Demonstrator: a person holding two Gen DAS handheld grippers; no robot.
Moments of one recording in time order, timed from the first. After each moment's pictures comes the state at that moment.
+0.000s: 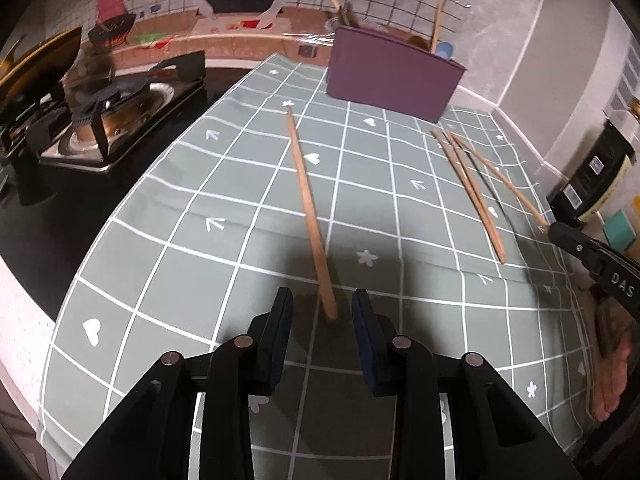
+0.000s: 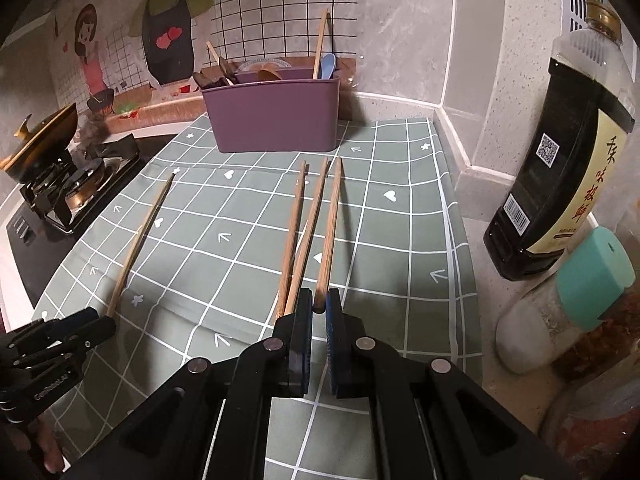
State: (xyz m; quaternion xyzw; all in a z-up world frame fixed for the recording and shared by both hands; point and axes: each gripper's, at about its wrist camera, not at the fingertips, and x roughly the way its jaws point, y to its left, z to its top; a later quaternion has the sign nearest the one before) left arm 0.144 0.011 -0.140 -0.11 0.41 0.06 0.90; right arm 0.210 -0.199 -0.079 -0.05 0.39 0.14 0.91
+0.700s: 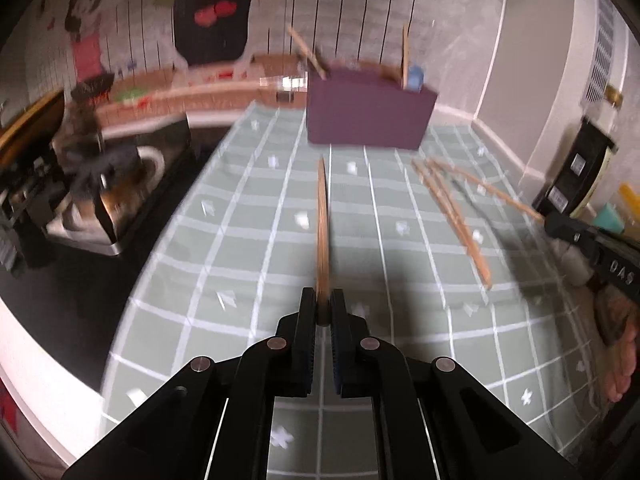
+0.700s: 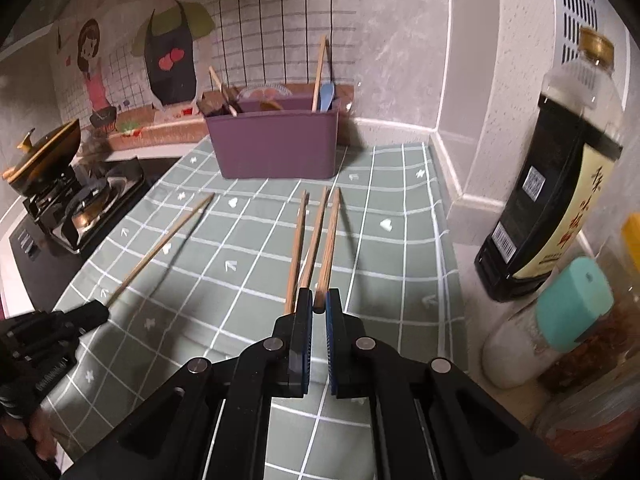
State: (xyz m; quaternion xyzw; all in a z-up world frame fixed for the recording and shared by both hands) left arm 0.150 0.010 -0.090 -0.04 0.36 0.04 0.93; right arm 0.208 -0.201 -0.052 -0.04 0.36 0.14 0.92
